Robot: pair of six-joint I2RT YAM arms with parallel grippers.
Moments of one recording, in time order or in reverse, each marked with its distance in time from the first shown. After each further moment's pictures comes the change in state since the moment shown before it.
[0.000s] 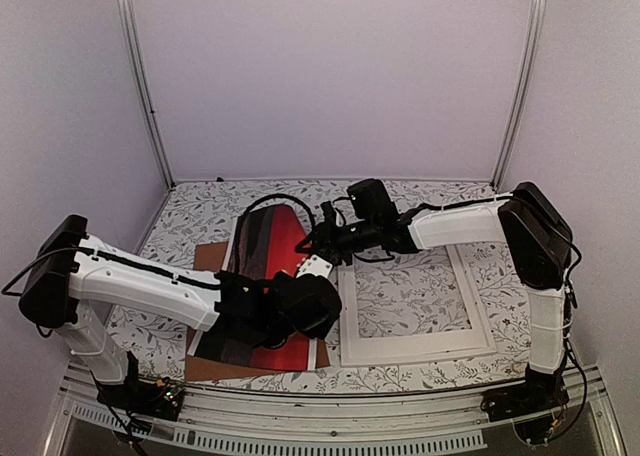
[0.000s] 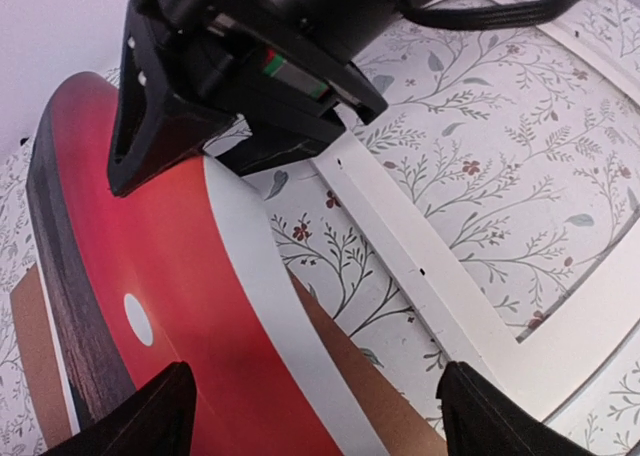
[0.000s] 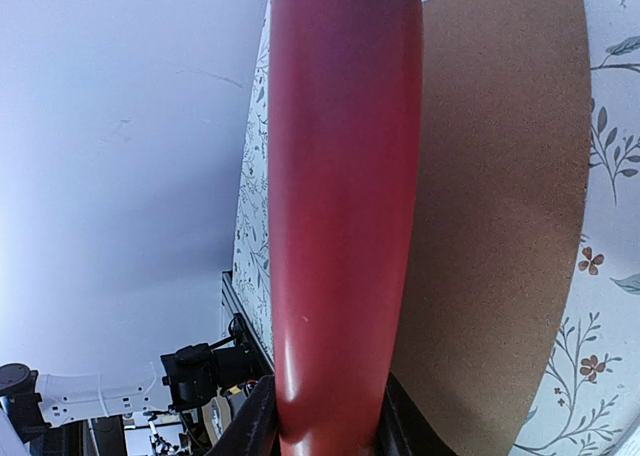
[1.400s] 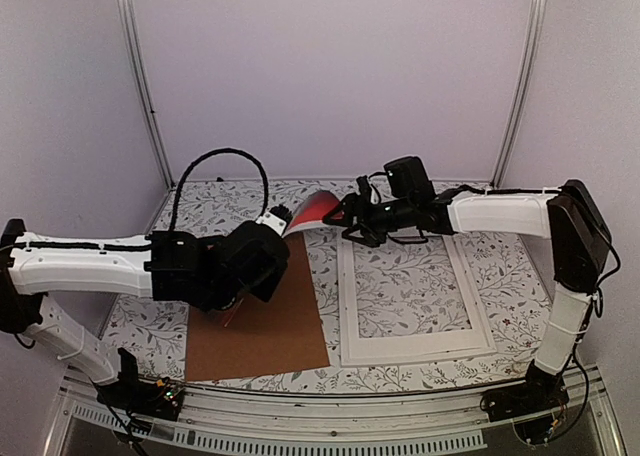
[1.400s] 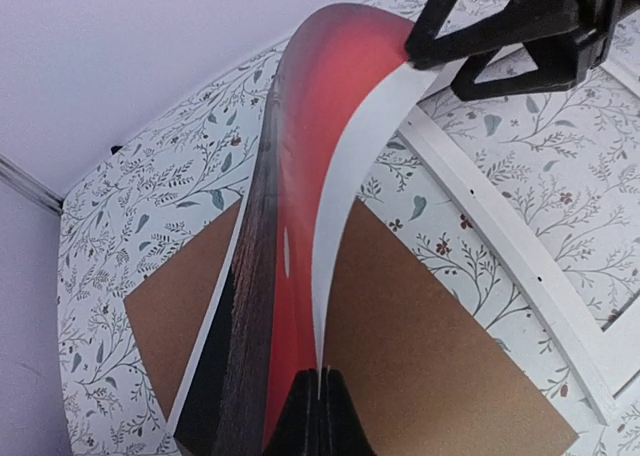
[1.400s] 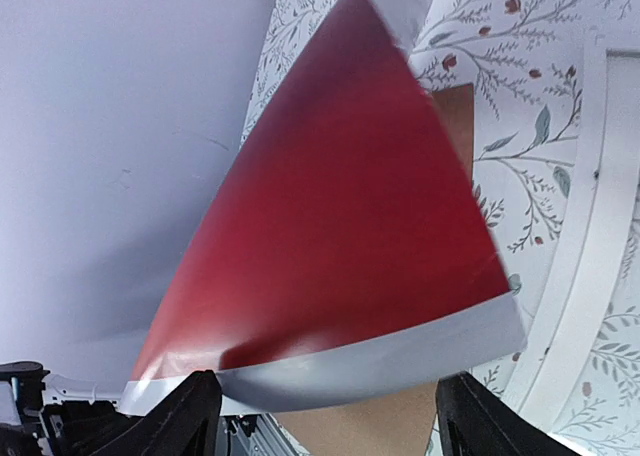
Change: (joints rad) left arm 0.118 -0.245 0.019 -0.270 -0.060 0.105; right arm -0.105 -0.191 -0.093 -0.112 0.070 -0.103
